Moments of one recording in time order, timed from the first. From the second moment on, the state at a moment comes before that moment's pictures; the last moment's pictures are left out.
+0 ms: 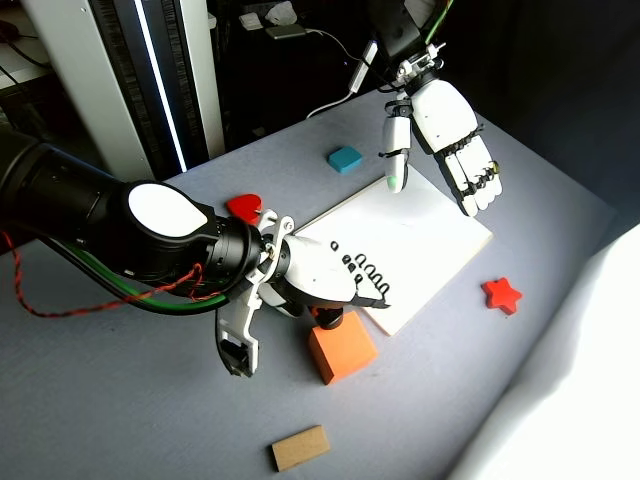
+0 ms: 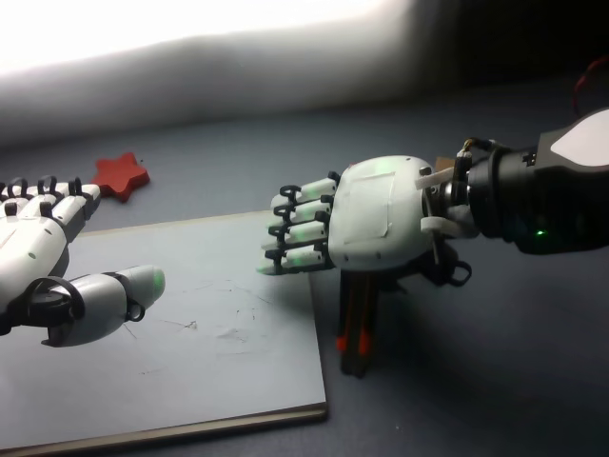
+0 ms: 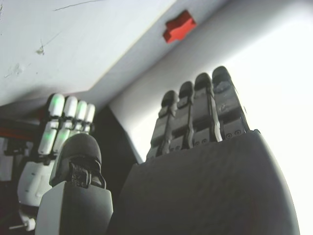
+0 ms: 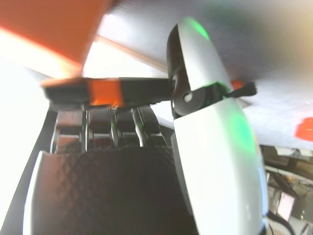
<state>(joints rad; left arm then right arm) 0.70 -0.78 0.62 -1.23 -0.99 1.82 -0.33 -1.40 1.39 -1.74 0.32 0.18</state>
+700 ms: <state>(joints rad) 0.70 -0.78 0.63 -1.23 -0.99 1.82 -0.35 -1.41 1.39 -1.65 0.33 0.10</state>
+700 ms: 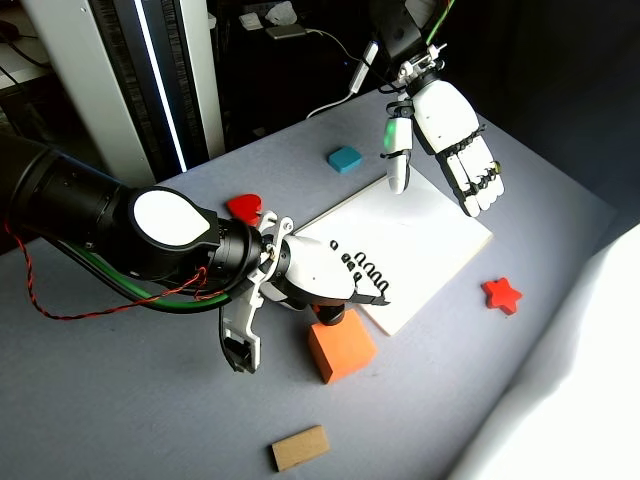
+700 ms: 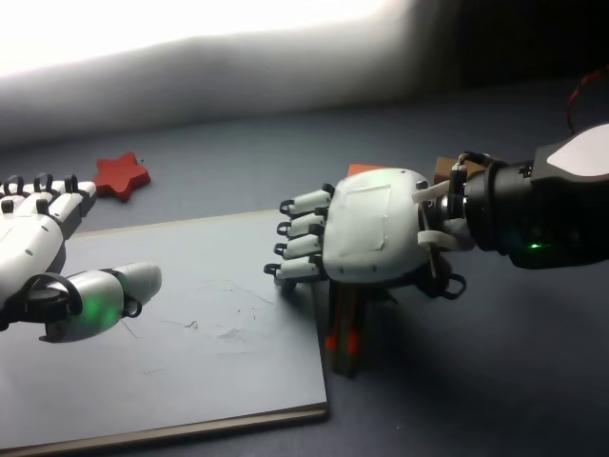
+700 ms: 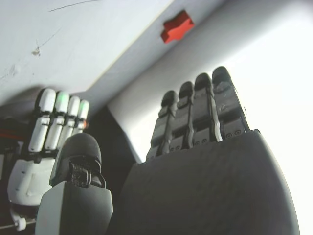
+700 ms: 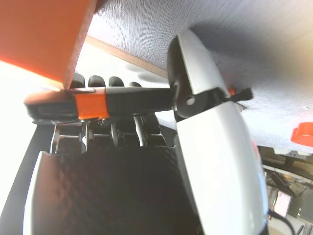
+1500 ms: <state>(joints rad) 0.64 -0.80 0.63 -1.22 -0.97 1.88 -0.33 -1.33 1.30 -1.11 0.32 -0.50</state>
